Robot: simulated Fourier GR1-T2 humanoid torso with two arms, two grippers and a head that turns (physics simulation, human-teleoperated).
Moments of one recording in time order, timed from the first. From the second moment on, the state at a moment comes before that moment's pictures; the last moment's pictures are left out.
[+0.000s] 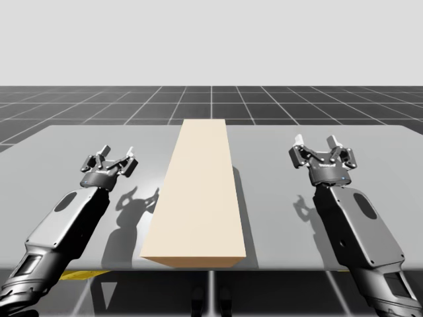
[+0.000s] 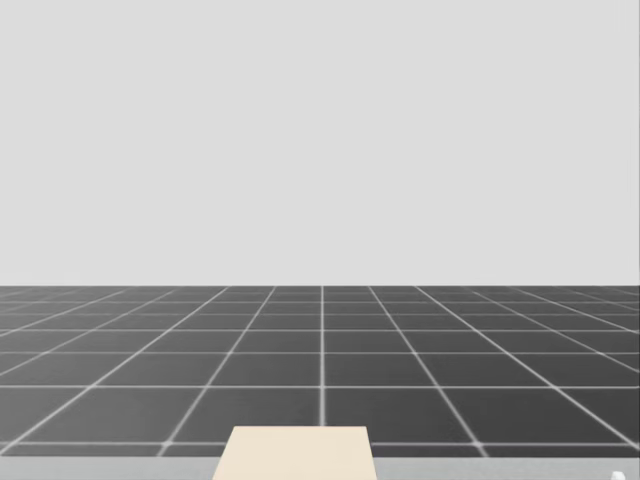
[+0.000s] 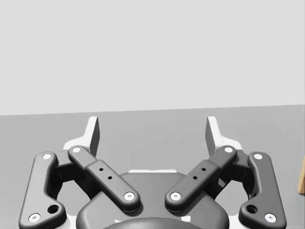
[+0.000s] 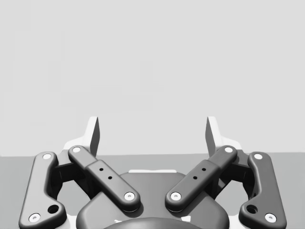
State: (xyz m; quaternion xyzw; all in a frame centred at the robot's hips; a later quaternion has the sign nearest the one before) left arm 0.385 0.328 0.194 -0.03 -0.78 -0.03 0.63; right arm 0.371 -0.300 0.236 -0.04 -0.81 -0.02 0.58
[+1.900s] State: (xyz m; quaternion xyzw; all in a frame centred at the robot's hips) left arm 0.375 0.175 0.165 -0.30 -0.56 -0.41 0.66; right arm 0.333 -0.235 0.176 0.14 -0.76 0.23 0.59
